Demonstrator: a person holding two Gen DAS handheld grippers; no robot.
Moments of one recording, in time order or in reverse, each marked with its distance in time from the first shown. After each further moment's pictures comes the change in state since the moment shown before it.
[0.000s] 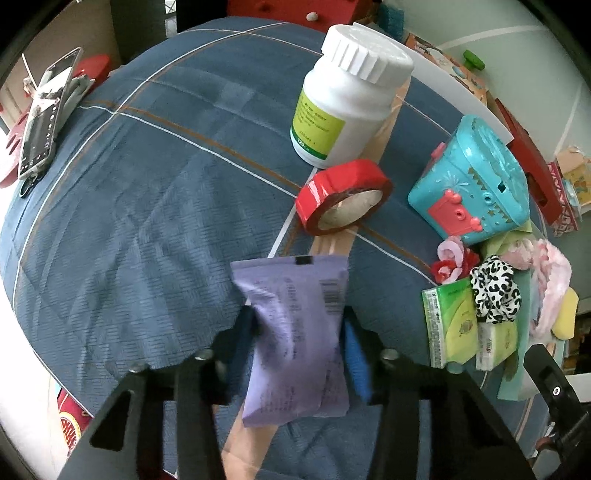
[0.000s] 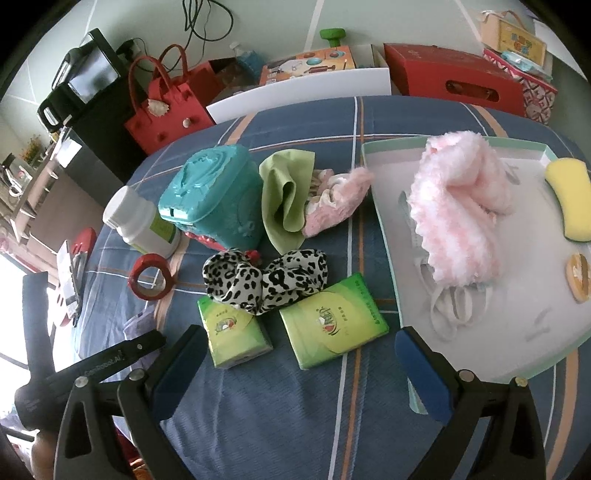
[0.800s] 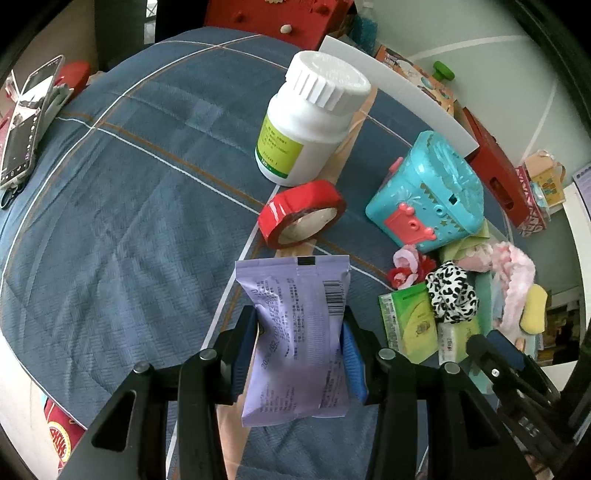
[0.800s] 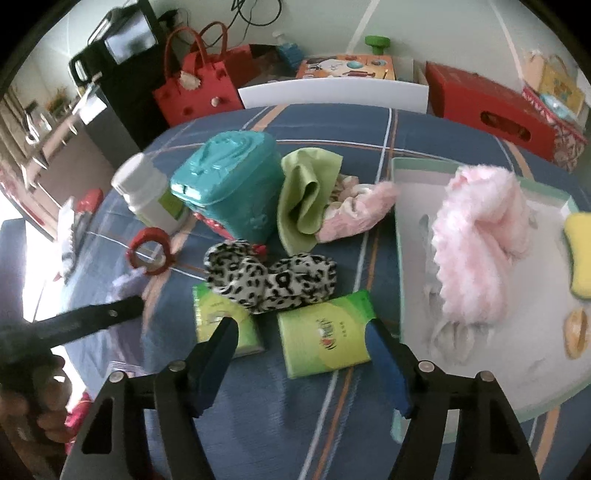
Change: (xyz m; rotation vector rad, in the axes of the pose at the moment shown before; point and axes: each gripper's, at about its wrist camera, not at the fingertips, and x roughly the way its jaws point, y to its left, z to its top) left arm -0.021 -0.001 0.012 0.025 -0.032 -0.142; right arm 0.012 0.009 0.003 -0.198 0.004 -0.019
